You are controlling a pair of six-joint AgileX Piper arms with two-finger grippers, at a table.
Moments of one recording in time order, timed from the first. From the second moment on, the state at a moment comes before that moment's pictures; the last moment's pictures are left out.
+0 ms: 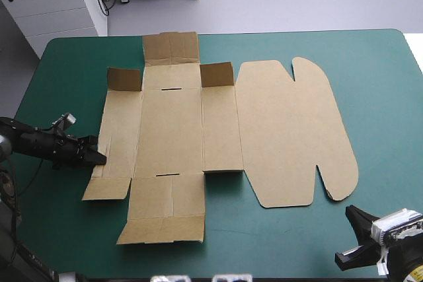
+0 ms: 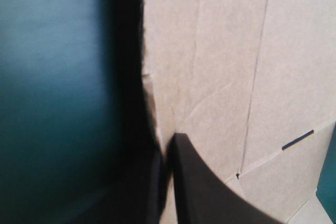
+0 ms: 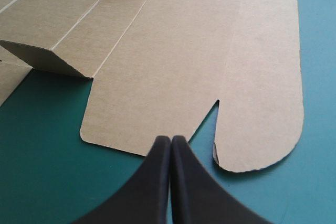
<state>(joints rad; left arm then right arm) 0.48 1.81 -1.08 -0.73 1.21 0.74 0.28 0.09 -0.45 0.14 0.83 -0.10</state>
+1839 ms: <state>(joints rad) 0.37 1.54 -1.23 -0.52 1.21 0.63 0.28 0.09 -0.45 0.14 0.83 -0.10</state>
